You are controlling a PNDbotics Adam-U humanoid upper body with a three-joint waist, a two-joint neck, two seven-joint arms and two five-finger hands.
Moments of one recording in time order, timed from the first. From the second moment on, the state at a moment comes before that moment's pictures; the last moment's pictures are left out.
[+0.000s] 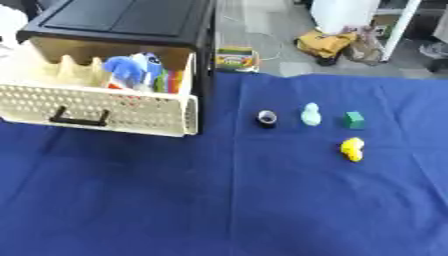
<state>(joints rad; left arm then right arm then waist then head) -0.60 0.66 -0.09 -1.99 -0.17 0.11 0.14 -1.03 -0.56 0.11 -1.98 0.30 0.57 0.00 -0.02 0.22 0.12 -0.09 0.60</state>
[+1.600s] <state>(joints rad) -0.66 0.96 -0.24 -1.99 -0.40 -0.03 -0.80 -0.64 -0.67 -0.05 -1.98 0.13 0.35 -0.58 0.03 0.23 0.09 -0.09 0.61</state>
